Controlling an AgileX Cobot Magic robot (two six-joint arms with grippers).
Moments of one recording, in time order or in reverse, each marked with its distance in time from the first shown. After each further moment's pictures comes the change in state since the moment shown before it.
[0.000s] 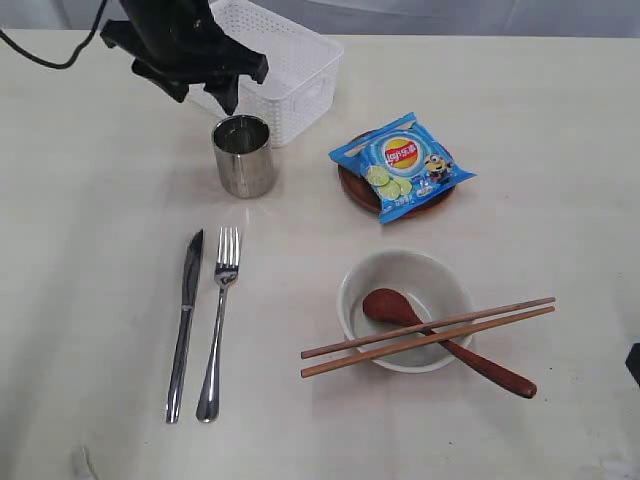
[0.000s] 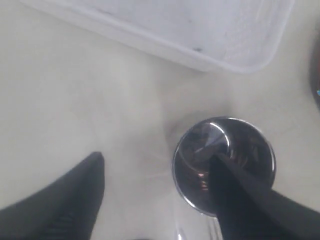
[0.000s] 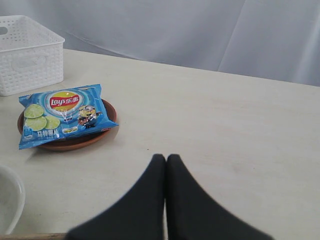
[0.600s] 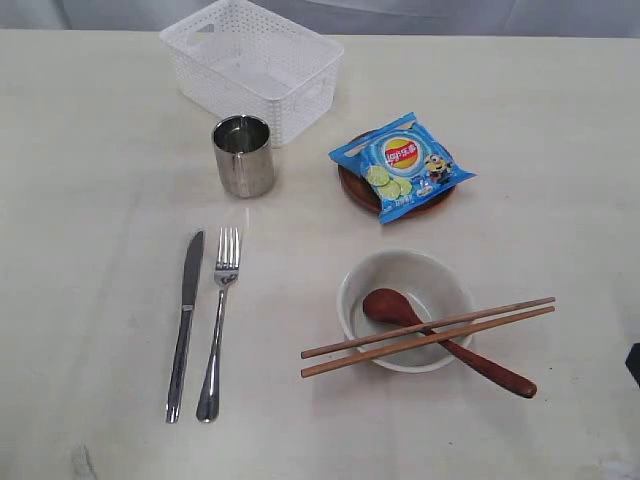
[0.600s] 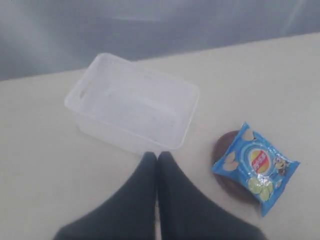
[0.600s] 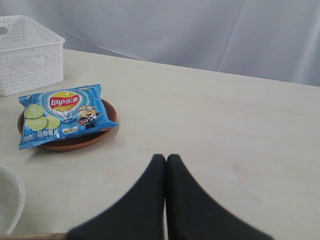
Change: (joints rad) left arm 0.000 -0.734 0.370 0.007 -0.285 -0.073; right arm 0.000 0.000 0.000 0.000 0.000 0.000
